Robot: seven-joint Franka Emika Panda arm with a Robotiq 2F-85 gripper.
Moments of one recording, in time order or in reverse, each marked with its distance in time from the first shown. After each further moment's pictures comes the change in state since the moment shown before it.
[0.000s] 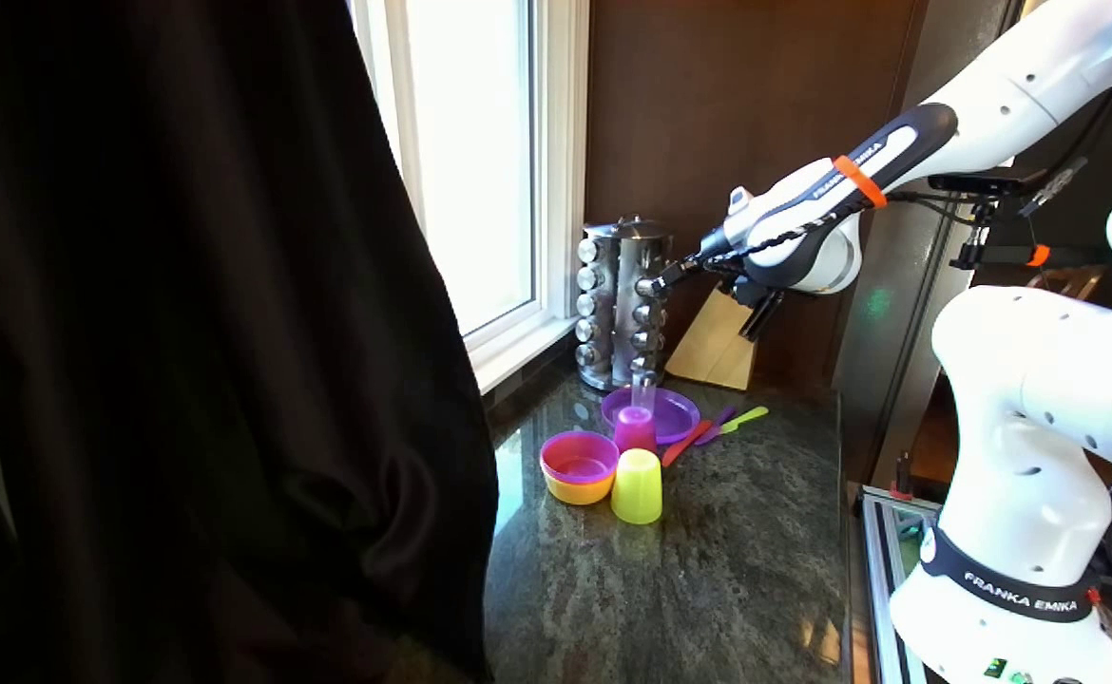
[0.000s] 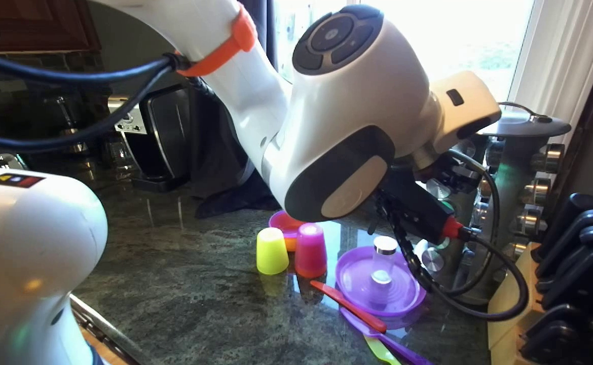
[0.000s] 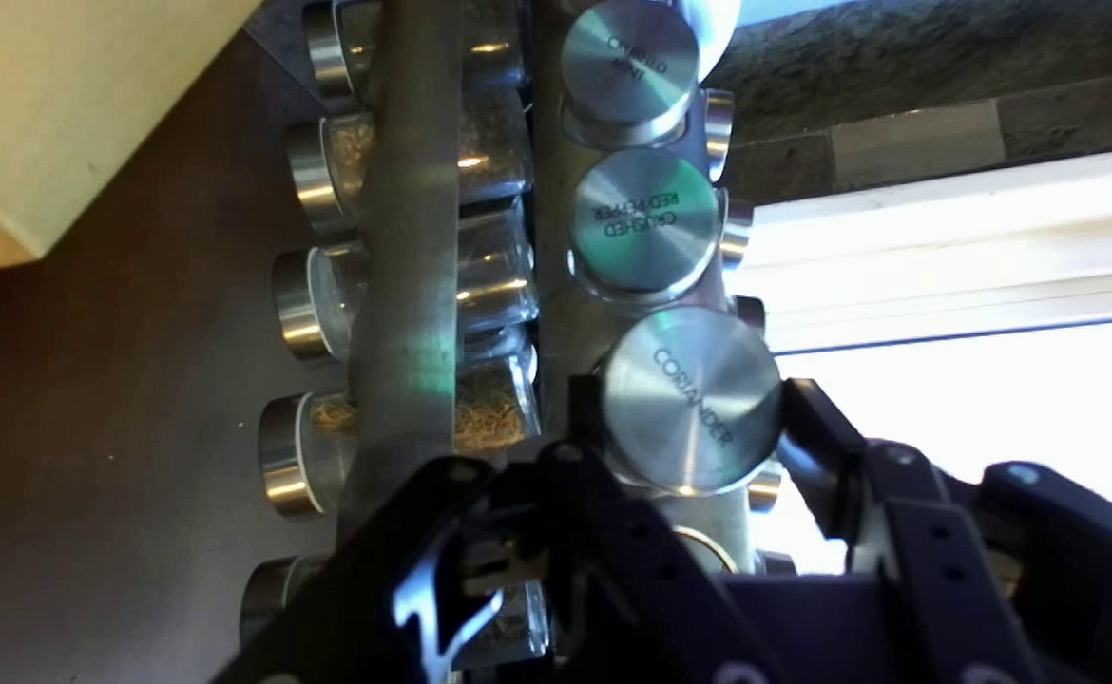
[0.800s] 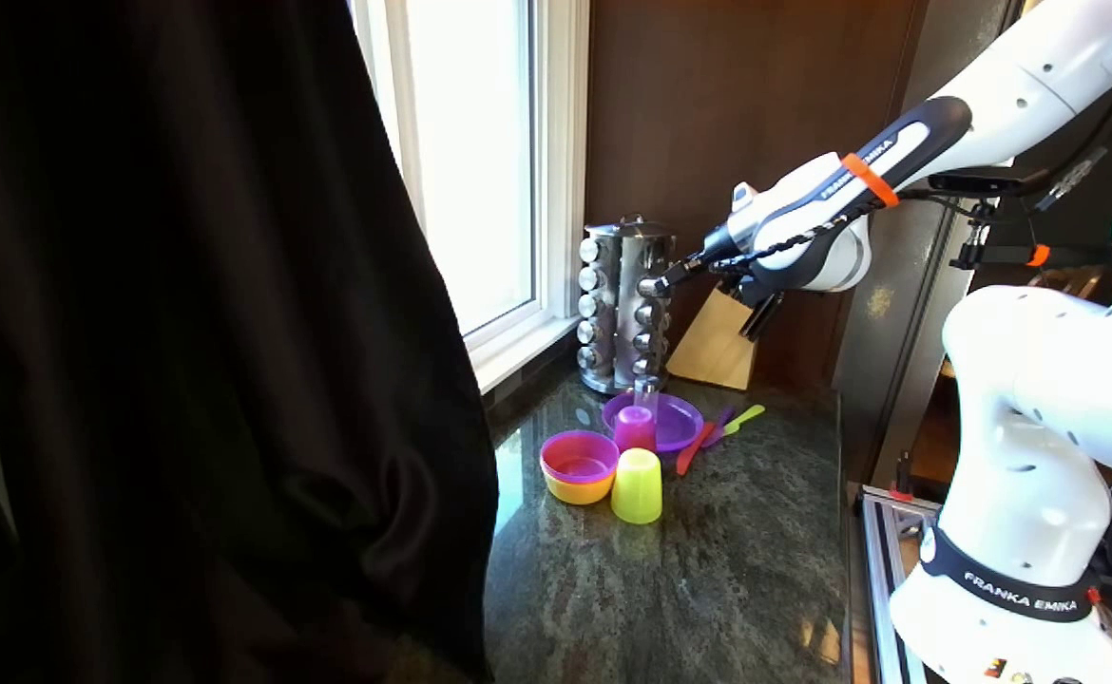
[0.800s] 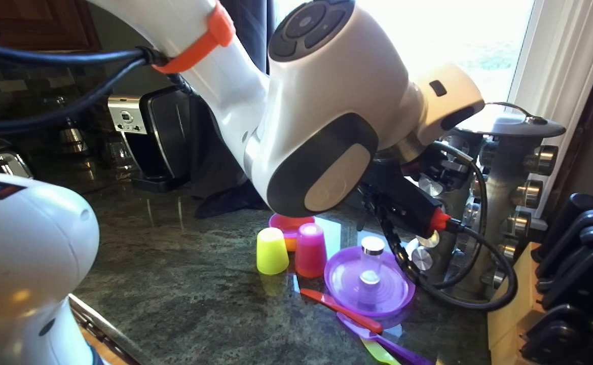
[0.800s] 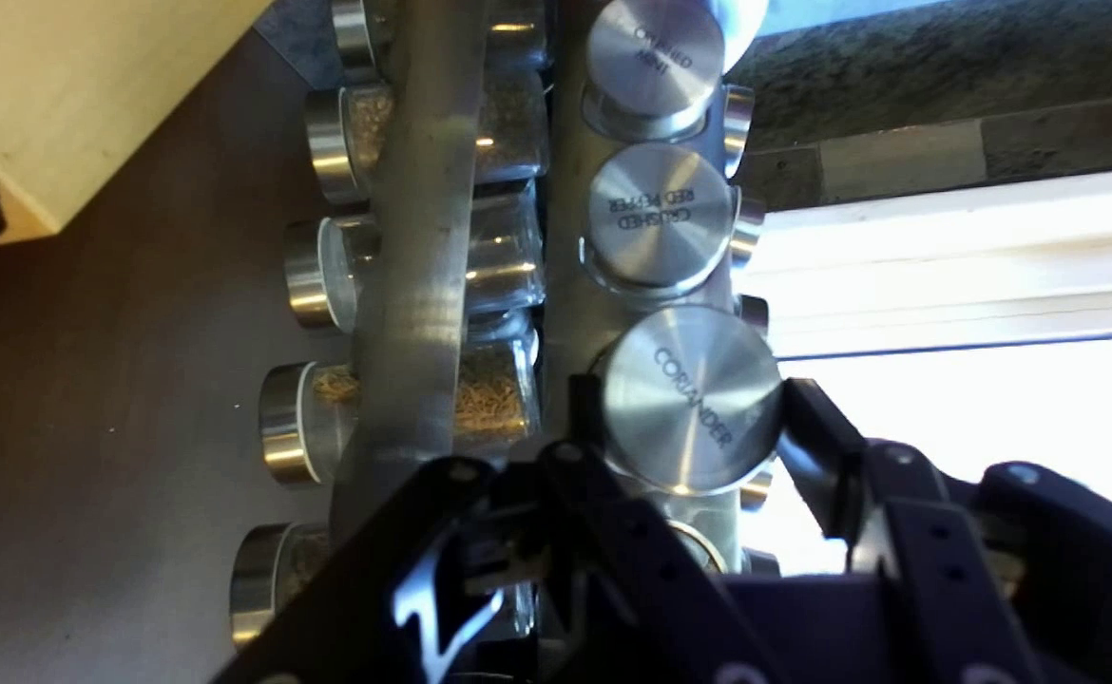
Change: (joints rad) arm -0.151 0.023 0.153 -0.044 -0.013 -0.003 0.014
